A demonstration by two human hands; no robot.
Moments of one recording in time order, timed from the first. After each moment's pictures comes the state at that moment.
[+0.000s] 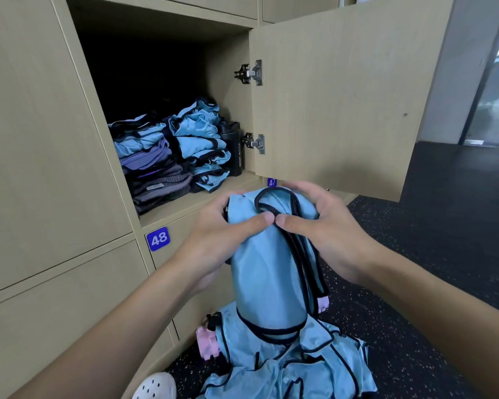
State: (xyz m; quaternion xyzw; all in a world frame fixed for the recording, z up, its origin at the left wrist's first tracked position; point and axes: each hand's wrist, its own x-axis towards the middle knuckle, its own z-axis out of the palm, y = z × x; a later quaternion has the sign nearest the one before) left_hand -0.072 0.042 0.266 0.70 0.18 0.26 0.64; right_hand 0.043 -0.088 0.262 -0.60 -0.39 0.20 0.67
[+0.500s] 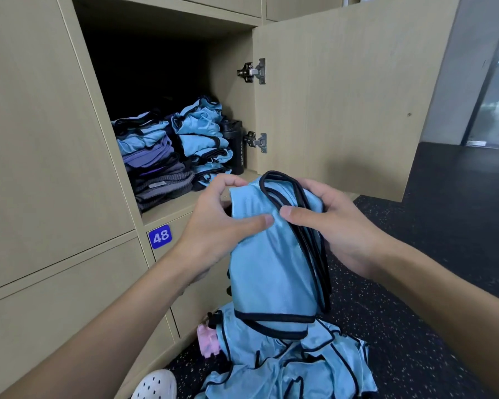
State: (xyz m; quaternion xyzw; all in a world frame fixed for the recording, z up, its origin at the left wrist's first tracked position) left_hand -0.077 0.048 0.274 0.75 0.13 0.31 0.57; right_hand 0.043 -0.097 0.274 -0.58 -0.42 0.25 0.65
